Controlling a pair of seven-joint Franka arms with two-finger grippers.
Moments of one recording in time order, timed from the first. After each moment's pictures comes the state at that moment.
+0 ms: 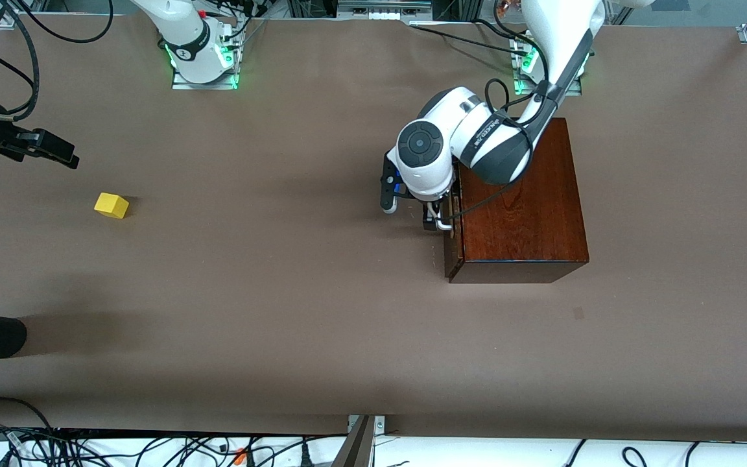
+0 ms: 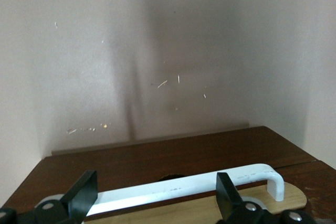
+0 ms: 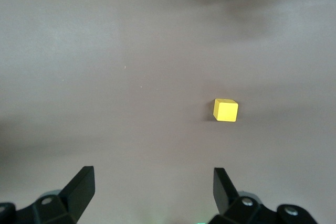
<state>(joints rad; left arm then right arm) -0.49 0.54 -0.21 -1.57 0.15 1.87 0.89 0.05 0.03 -0.06 -1.61 -0.01 1.57 0.11</state>
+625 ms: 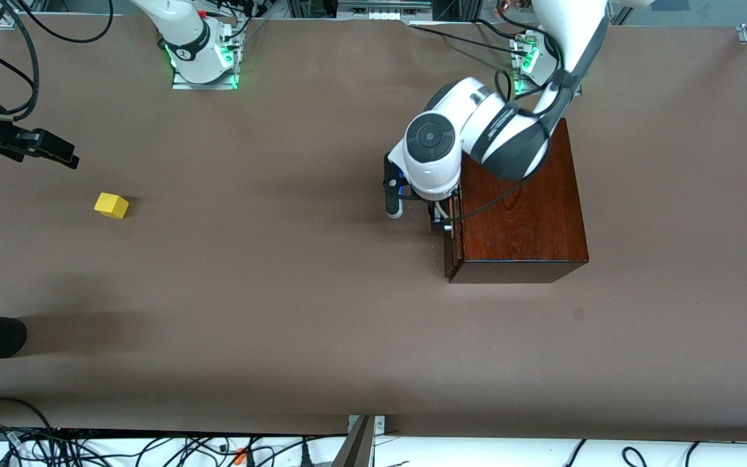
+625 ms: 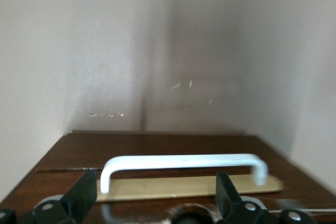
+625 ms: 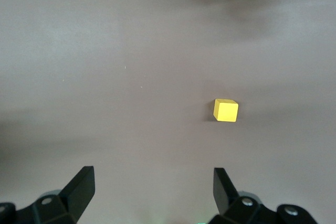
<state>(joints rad) -0.48 0.51 -0.21 -1.45 0.08 1.76 0.73 0.05 0.03 -0.06 -1.61 -0.01 1.57 0.11</state>
